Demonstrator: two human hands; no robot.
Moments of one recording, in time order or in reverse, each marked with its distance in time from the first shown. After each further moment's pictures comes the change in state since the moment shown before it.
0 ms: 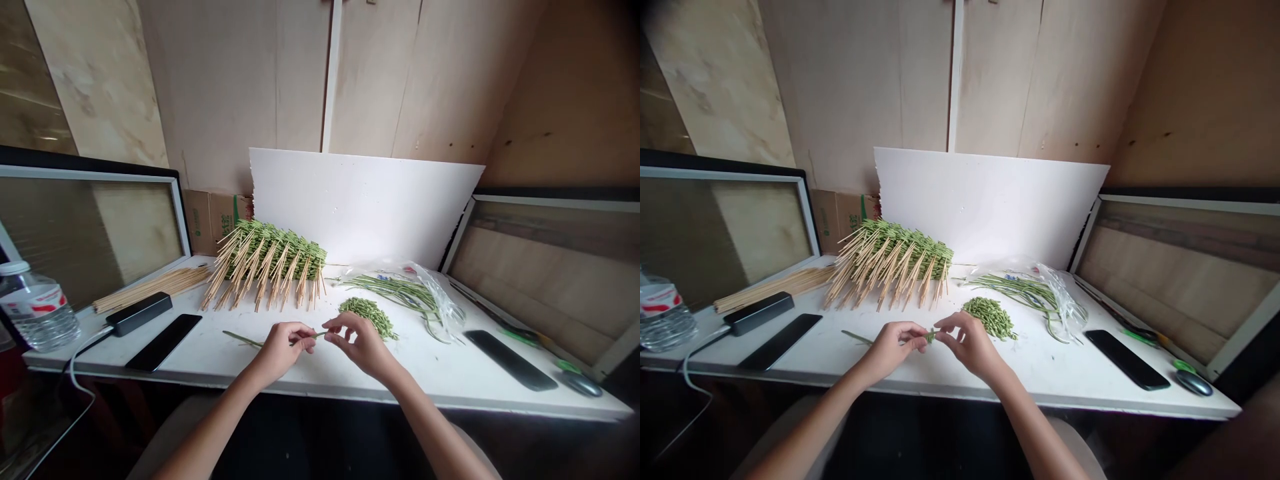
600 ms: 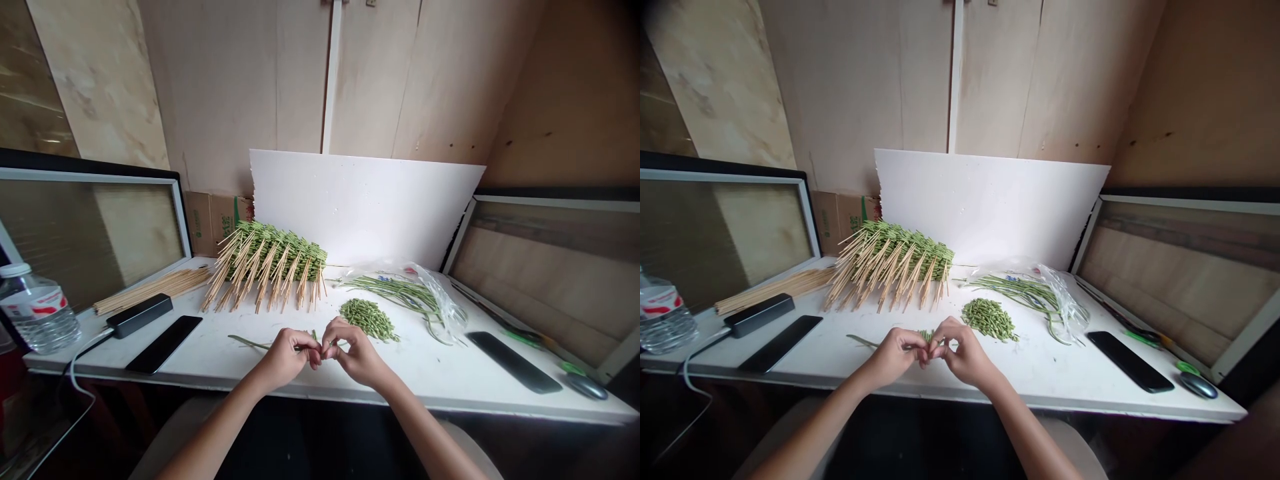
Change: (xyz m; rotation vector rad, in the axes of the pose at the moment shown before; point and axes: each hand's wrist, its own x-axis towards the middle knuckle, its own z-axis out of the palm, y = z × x) left_hand -0.005 0.012 0.007 -0.003 -0.129 0.133; right_hand -0.002 0.000 0.017 0.195 -0.062 -0.131
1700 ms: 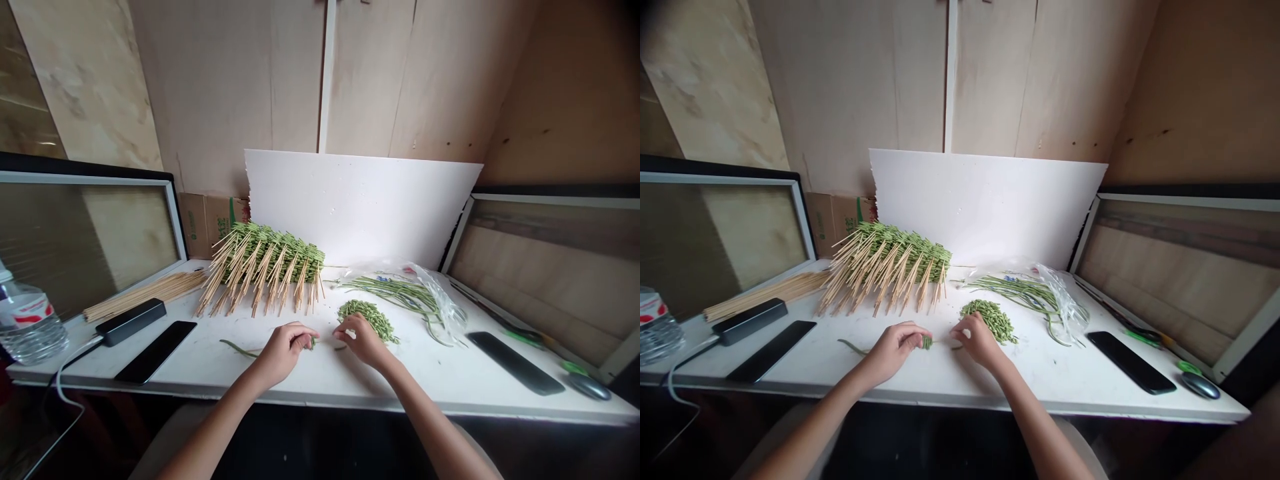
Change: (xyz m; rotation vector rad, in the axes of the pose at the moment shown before) left_hand 0.013 -0.020 -0.011 0.135 0.088 0.025; right_hand -0.004 0.087 -0.028 -0.395 0.008 0.297
